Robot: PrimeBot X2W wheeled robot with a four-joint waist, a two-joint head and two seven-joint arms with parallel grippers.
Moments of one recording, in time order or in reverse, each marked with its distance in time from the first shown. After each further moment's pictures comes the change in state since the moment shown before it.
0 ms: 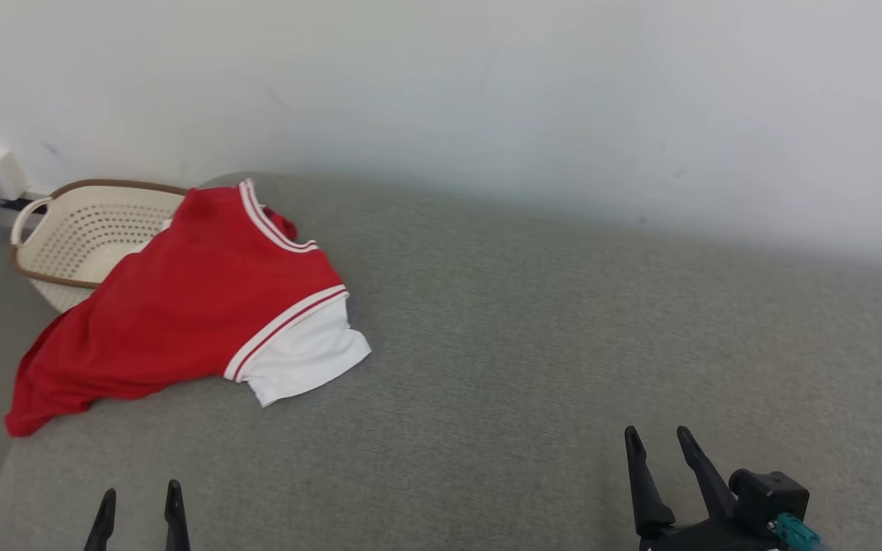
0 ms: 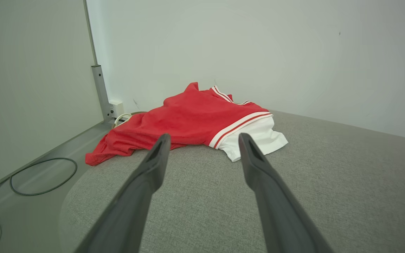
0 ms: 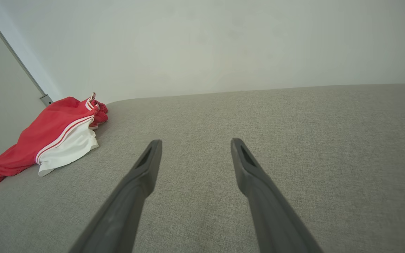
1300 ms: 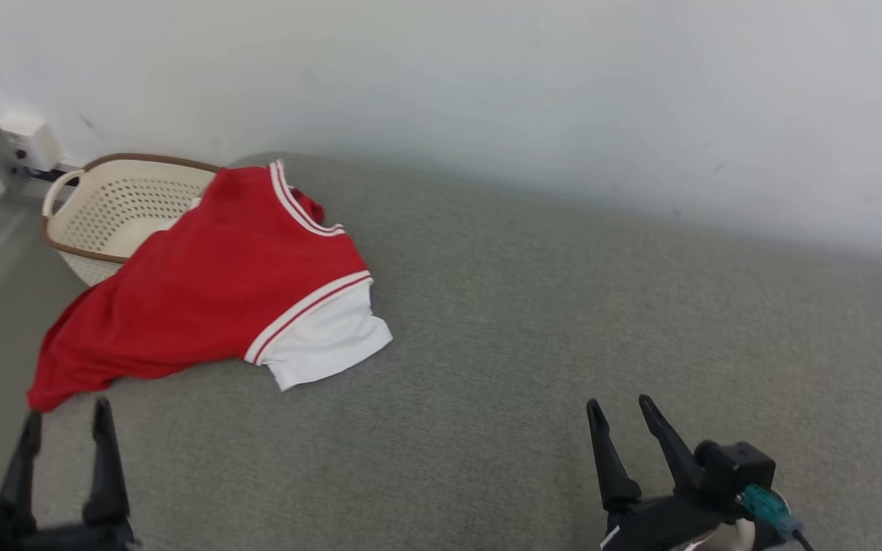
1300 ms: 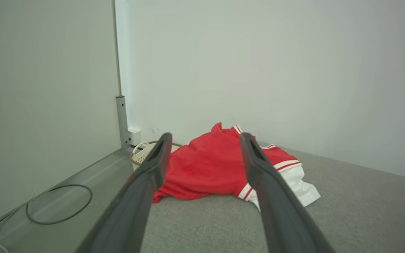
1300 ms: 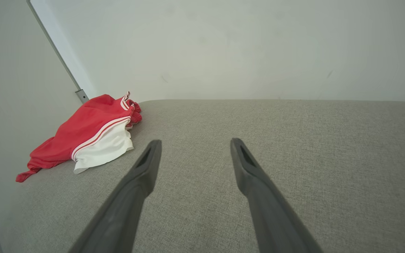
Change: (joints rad) left arm -0.124 0.072 0.076 -0.011 -0.074 -0.056 0.008; right arm -0.056 0.000 0.083 -0.003 0.006 0.000 -0.003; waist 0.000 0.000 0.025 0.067
